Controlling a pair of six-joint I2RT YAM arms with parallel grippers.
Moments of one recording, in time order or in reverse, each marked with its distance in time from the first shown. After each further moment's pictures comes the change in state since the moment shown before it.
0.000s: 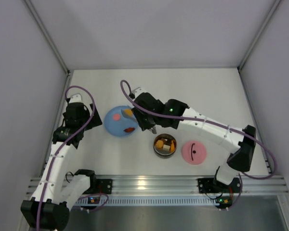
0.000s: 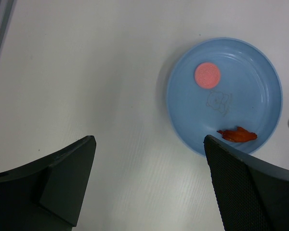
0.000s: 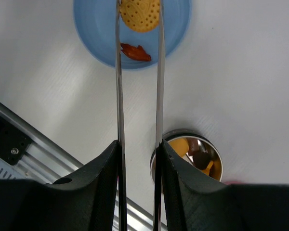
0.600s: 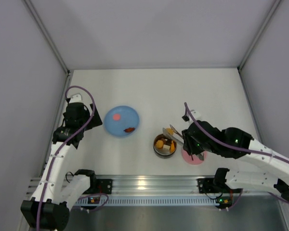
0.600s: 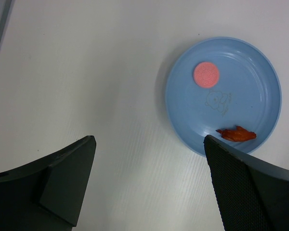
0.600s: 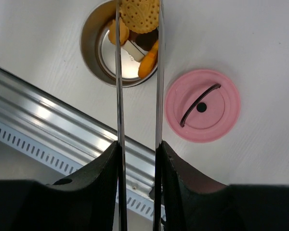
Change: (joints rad) left arm 0.000 0.000 0.000 0.000 0.005 0.000; right arm 0.001 -0.763 -0.604 -0.222 0.038 0.188
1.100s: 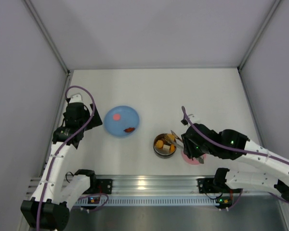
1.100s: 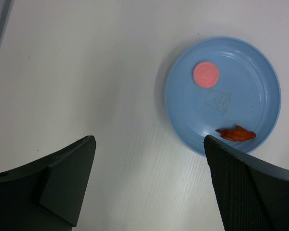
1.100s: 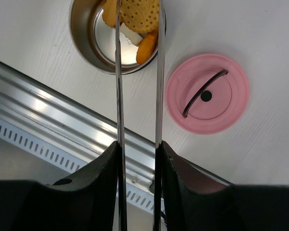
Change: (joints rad) left arm 0.000 0.000 0.000 0.000 0.003 0.000; right arm 0.000 -0.015 -0.089 -0.006 -0.033 0.035
